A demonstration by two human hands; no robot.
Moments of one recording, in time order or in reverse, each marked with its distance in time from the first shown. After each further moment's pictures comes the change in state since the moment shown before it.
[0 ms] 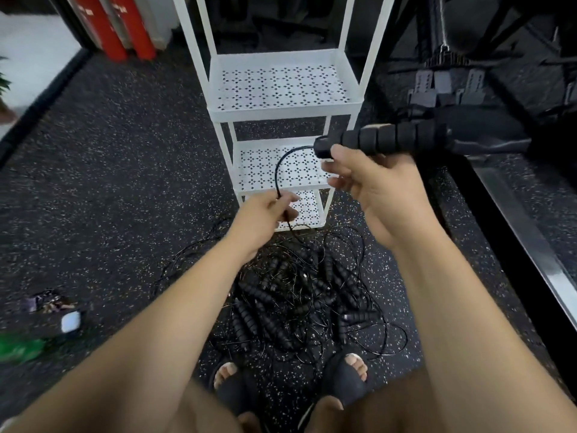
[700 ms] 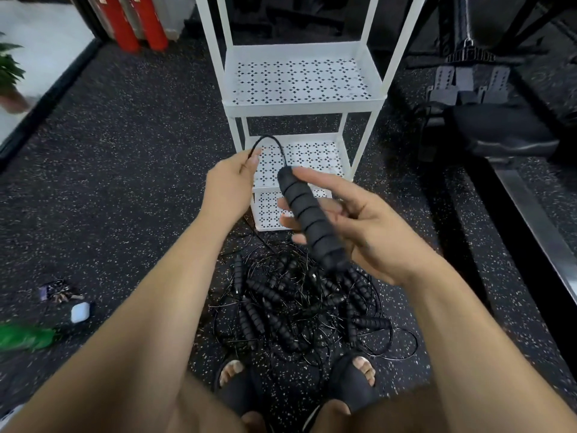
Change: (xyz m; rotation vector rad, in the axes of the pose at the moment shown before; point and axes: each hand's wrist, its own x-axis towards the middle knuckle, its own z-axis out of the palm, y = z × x) left_hand 0.028 0.005 -0.064 0.207 0.345 0.129; right_hand -0.023 0.027 0.008 -0.019 -0.595 0.240
